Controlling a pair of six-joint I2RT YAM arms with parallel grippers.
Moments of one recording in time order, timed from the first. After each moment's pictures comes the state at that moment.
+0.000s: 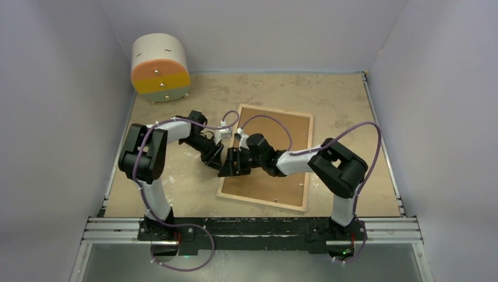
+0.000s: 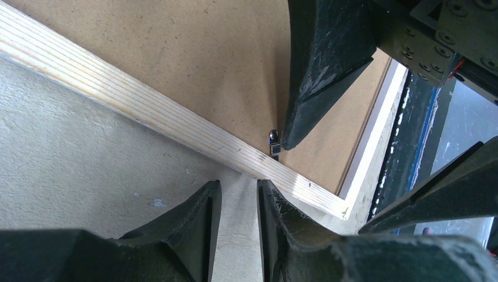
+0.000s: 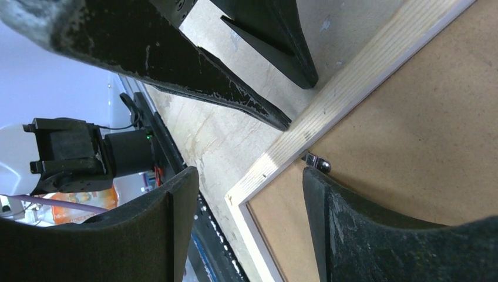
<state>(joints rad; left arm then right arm) -0.25 1.87 1.08 -0.77 0.86 0.74 0.88 1.86 0.87 0.38 -0.46 0.83</state>
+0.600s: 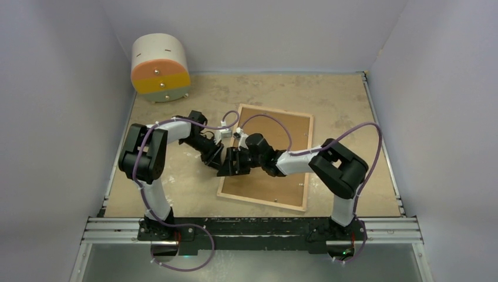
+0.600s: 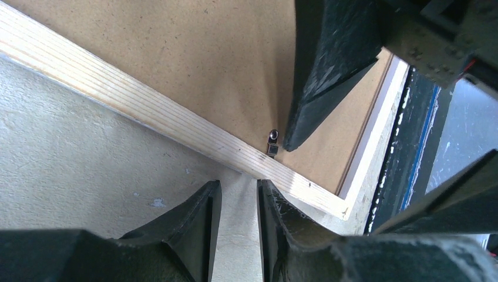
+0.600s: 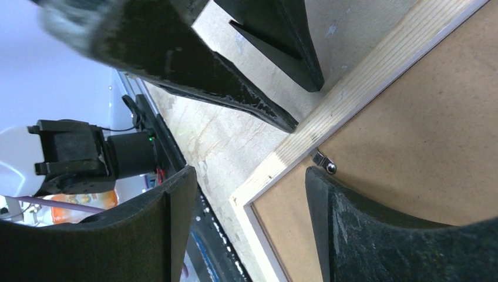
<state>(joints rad) -0.25 1.87 1.08 -0.77 0.86 0.74 0.88 1.87 0.89 0.40 -0.45 0.84</state>
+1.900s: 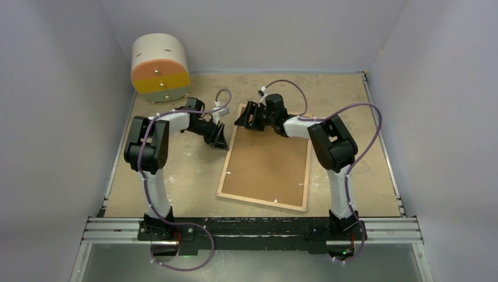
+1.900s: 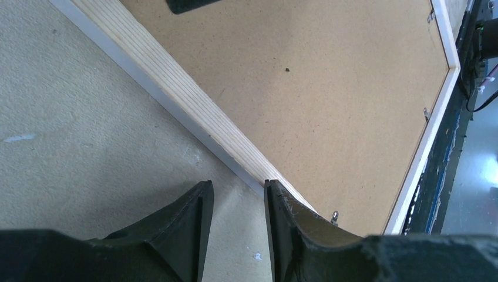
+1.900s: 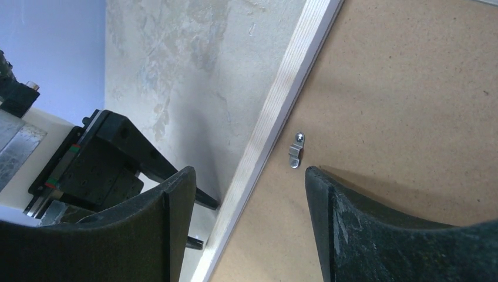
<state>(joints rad) -0.19 2.00 1.23 -0.49 0.92 0.41 0.50 2.13 1.31 0.26 -0.44 0.74</state>
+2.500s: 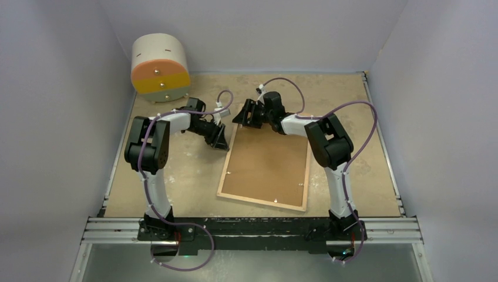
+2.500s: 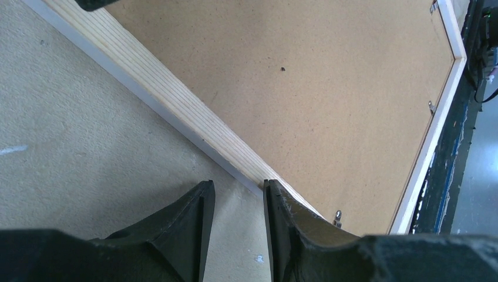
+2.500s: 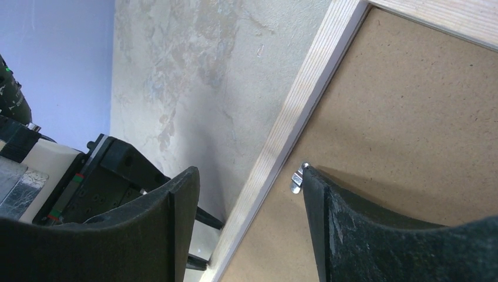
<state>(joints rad) -0.20 2.00 1.23 -0.49 0.92 0.45 0.50 2.19 1.39 0.27 -0.47 0.74</state>
